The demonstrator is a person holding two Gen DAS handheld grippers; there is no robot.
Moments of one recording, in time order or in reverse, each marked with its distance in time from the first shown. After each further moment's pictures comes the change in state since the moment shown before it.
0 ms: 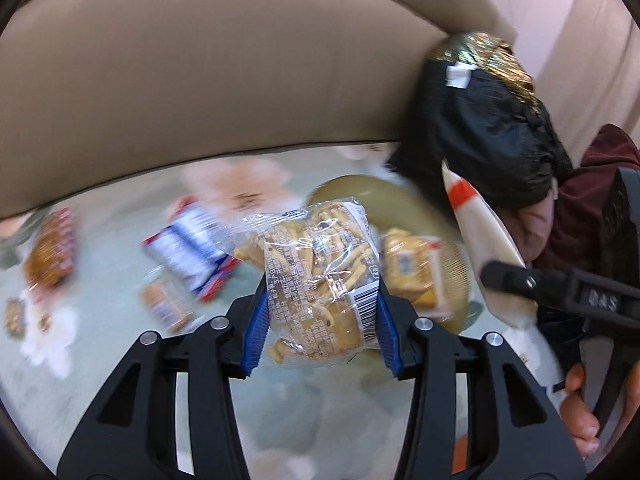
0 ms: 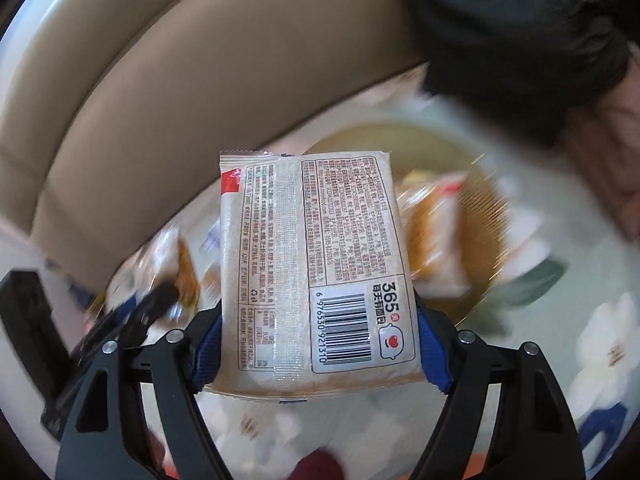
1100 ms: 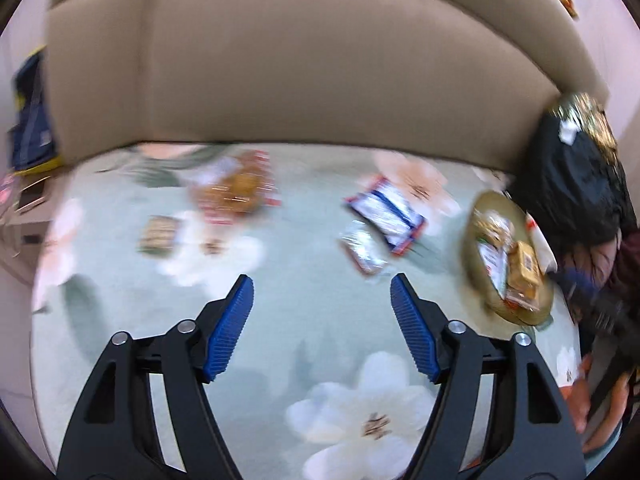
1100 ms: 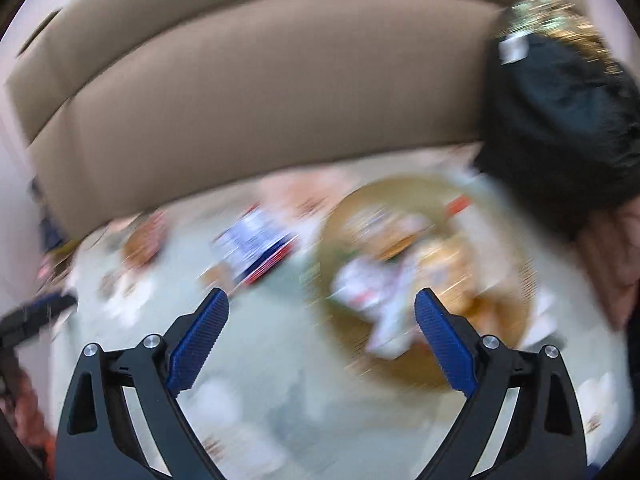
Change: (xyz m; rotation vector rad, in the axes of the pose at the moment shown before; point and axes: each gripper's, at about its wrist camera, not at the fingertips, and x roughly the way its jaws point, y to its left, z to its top) left arm -0.148 0.168 -0.082 -0.270 -0.055 0.339; right arm 0.025 0.122 -0.093 -0.398 -0.077 -0.019
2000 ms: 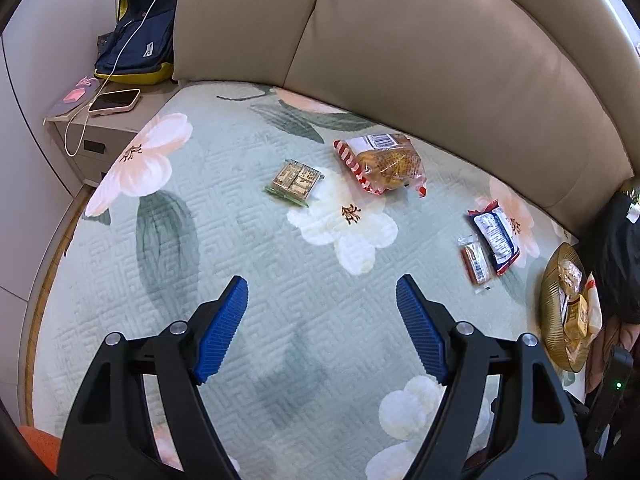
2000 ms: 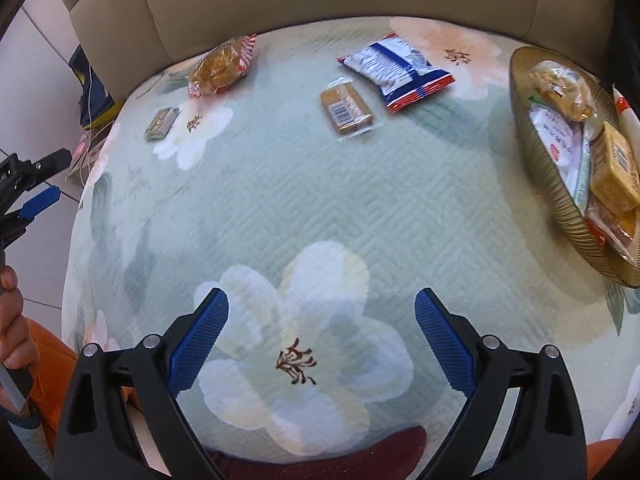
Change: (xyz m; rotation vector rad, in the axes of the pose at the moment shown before) left arm 0.010 0.107 -0.044 -0.282 0.016 0.169; right arm 0.082 0.086 -0.084 -0.162 0.338 0.124
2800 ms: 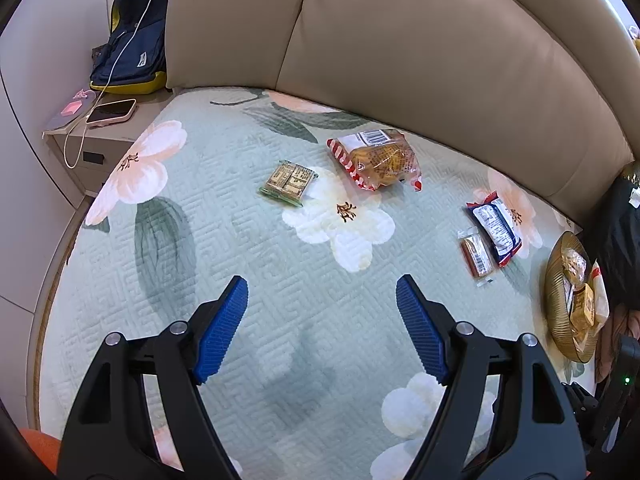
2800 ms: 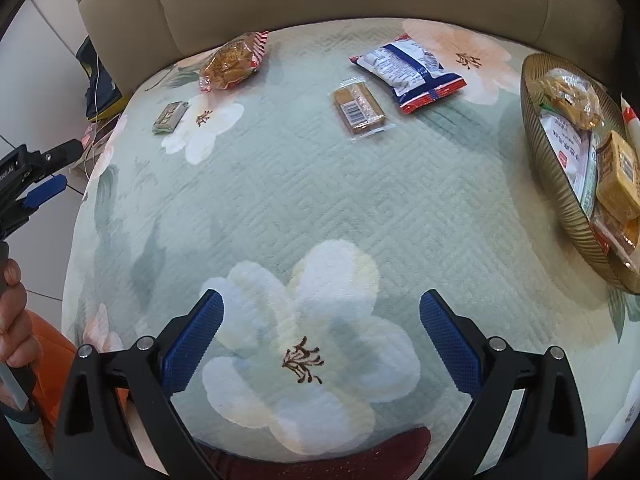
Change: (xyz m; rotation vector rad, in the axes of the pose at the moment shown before) left arm -0.002 -0.011 -0.005 0.037 -0.010 0.021; right arm -0.001 0.008 -0.001 -0.032 -0.007 0.005
